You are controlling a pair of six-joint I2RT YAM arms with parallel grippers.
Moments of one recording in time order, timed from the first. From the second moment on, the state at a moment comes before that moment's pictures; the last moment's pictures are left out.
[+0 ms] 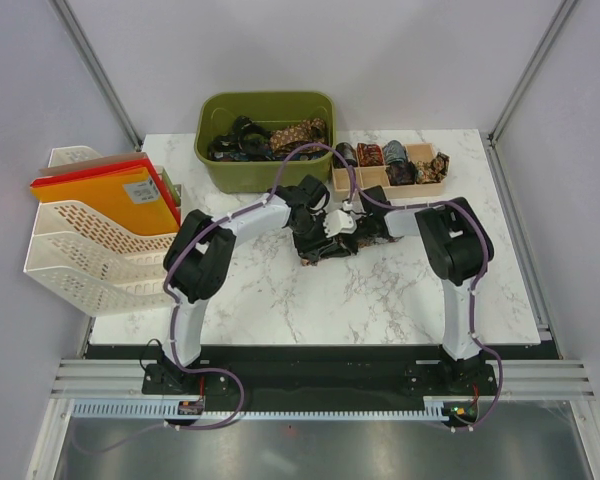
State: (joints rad) left arm -0.67 2.09 1.55 -0.70 0.34 0.67; right arm 0.37 2.13 1.17 -0.02 -0.87 0.84
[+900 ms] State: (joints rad) left arm -0.66 2.10 1.55 -0.71 0.36 0.73; right arm 0.31 2.12 1.30 -0.21 -0.71 0.57
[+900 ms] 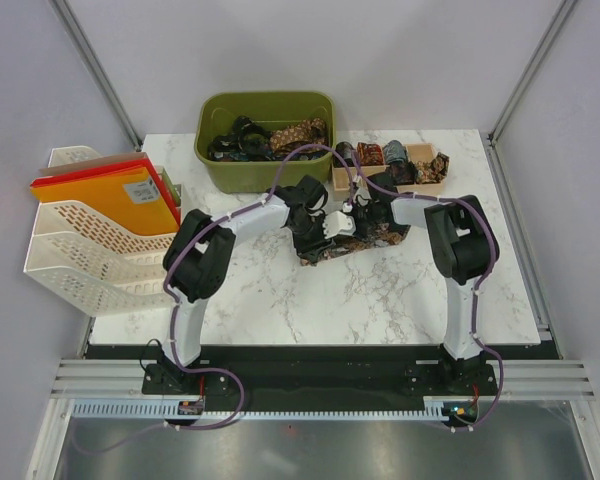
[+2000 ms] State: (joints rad) left arm -0.61 2.06 1.49 -0.70 0.50 0.74; right arm 0.30 1.97 1.27 -0.49 -0.73 0.31
